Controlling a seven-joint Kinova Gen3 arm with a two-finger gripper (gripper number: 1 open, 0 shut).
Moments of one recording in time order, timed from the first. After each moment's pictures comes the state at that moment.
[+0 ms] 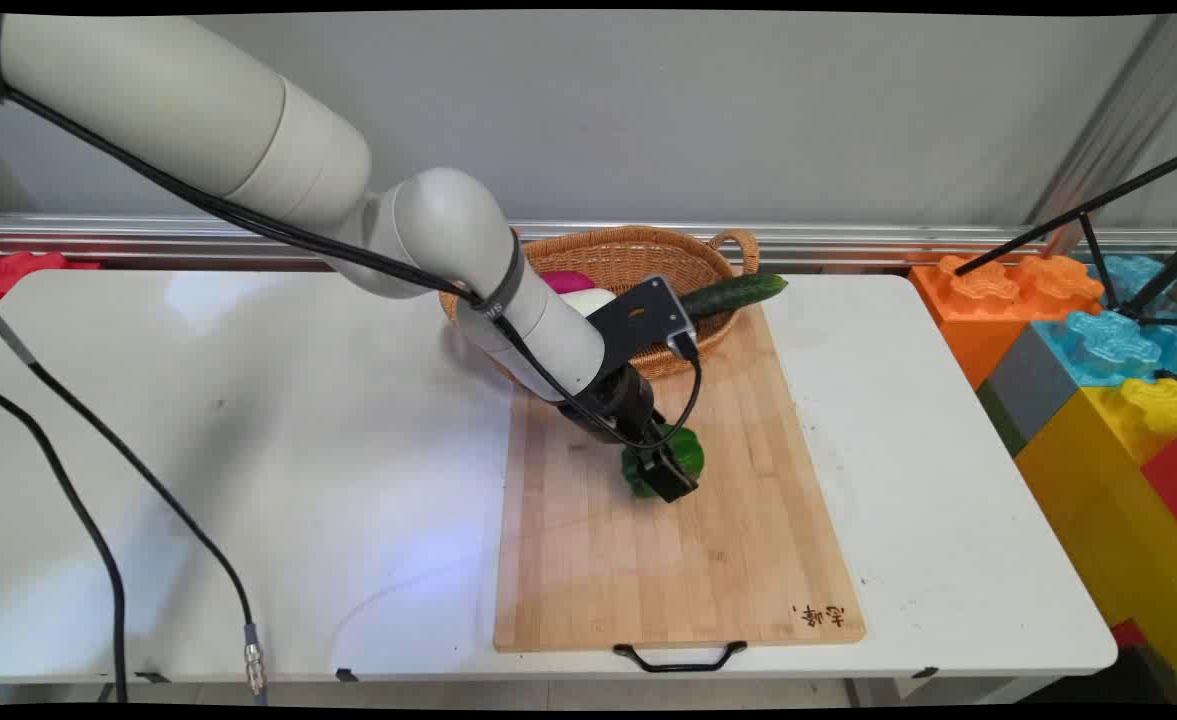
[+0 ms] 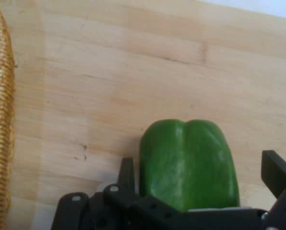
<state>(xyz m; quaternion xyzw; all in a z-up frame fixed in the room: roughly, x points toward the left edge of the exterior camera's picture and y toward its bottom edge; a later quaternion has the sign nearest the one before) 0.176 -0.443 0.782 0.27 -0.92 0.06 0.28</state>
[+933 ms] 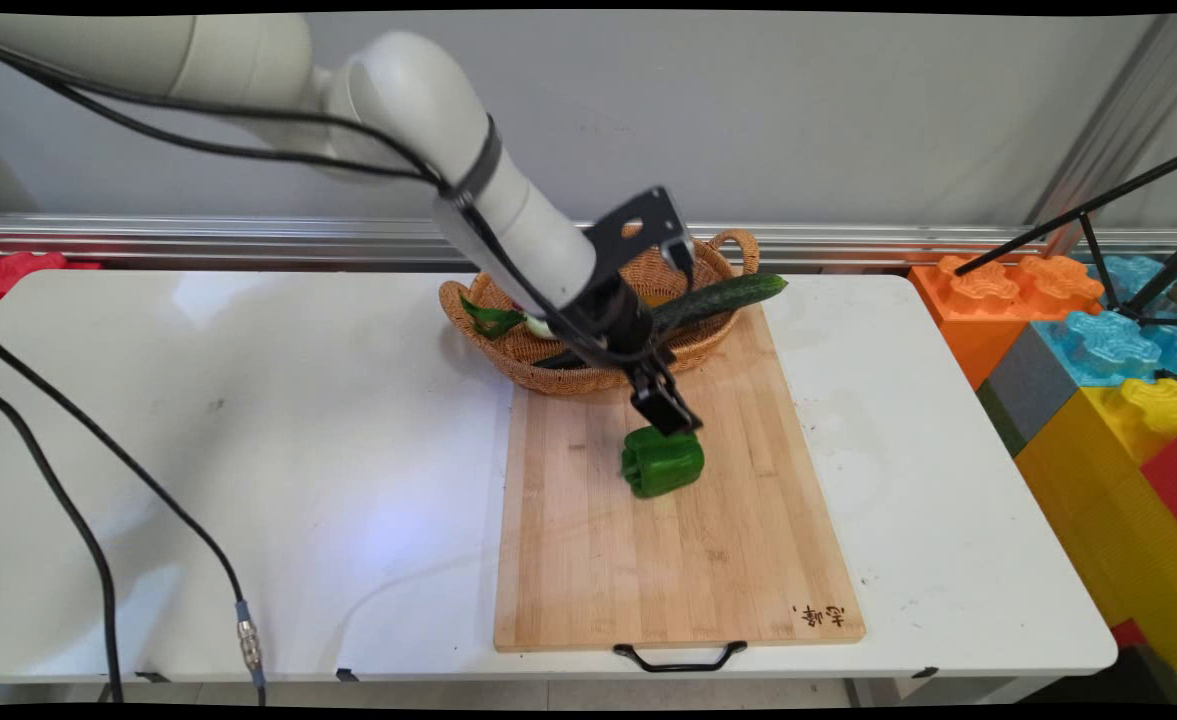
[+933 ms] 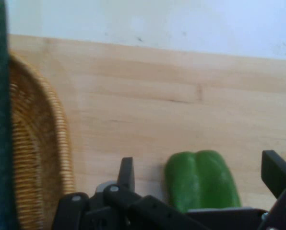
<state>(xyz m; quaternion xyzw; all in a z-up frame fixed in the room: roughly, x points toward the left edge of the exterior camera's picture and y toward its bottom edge) 0.196 -0.468 0.855 0.22 -0.93 0.07 0.30</state>
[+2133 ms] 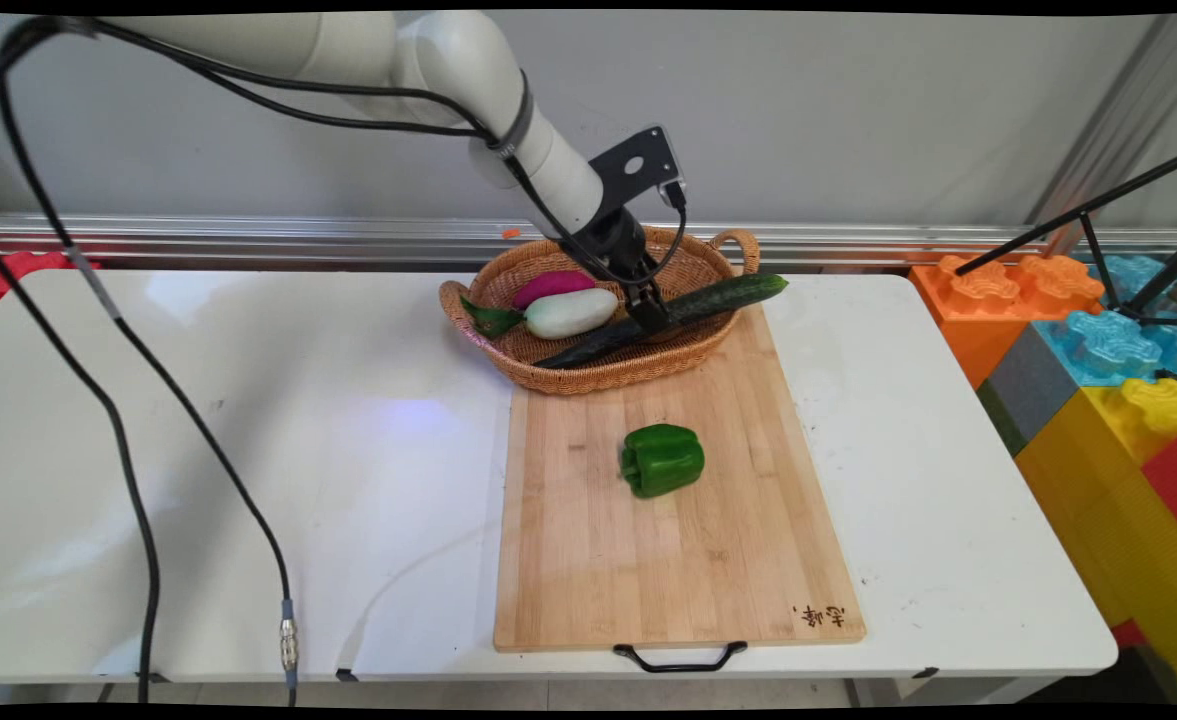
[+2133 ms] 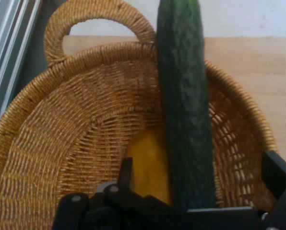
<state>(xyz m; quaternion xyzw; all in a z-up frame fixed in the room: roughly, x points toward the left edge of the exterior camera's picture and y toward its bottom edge) 0.220 -0.573 0.841 0.21 -0.93 0.17 0.26</state>
